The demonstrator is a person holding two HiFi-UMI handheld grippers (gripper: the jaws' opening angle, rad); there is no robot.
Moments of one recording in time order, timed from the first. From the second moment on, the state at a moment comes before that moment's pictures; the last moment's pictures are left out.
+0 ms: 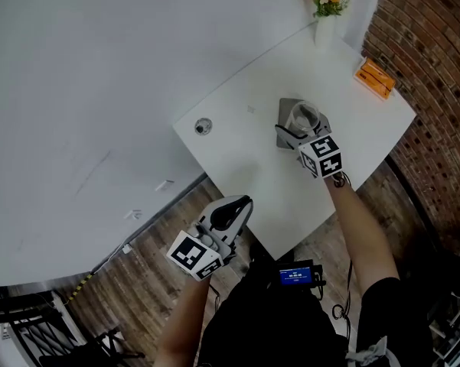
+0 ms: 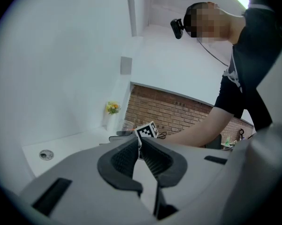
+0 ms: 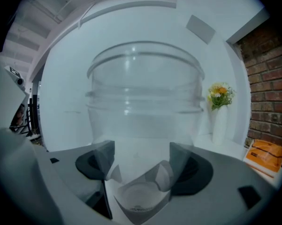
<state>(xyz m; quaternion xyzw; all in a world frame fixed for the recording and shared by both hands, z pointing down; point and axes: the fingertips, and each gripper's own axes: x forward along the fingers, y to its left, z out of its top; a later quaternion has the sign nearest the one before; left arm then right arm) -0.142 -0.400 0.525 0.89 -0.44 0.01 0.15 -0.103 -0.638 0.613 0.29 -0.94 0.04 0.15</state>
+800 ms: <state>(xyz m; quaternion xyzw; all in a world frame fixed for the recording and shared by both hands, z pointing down) -0.126 -0.374 0.518 0.89 -0.43 -0.02 0.14 -0.015 -0.562 0.616 0.34 -0.92 0.12 0.14</state>
